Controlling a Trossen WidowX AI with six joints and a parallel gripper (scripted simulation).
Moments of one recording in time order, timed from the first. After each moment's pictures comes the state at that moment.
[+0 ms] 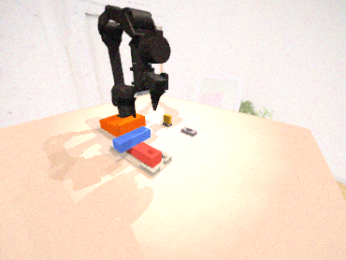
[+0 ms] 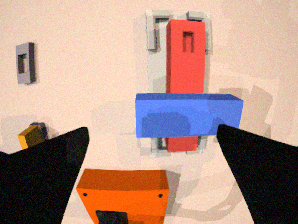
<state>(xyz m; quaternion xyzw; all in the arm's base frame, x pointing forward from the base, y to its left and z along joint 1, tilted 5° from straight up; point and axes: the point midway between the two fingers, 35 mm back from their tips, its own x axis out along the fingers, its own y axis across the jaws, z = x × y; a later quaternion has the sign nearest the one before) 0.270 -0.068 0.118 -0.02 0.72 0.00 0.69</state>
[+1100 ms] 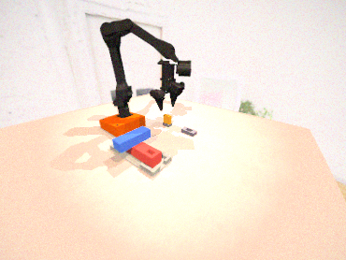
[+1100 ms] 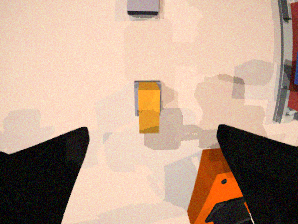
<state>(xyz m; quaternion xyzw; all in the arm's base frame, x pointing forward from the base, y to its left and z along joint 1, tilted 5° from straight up) 0.188 0.142 0.069 -0.02 0.73 0.01 0.69</state>
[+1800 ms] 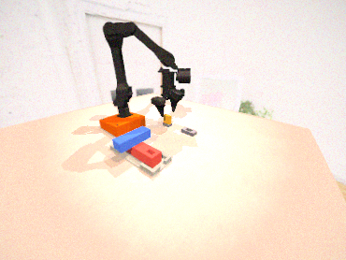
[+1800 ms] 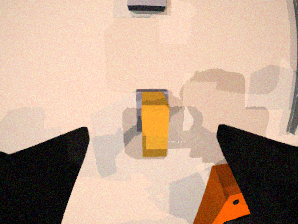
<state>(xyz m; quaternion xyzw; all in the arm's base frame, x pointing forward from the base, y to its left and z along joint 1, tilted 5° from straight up) 0.189 0.144 0.036 -0.01 0.72 0.01 0.69</state>
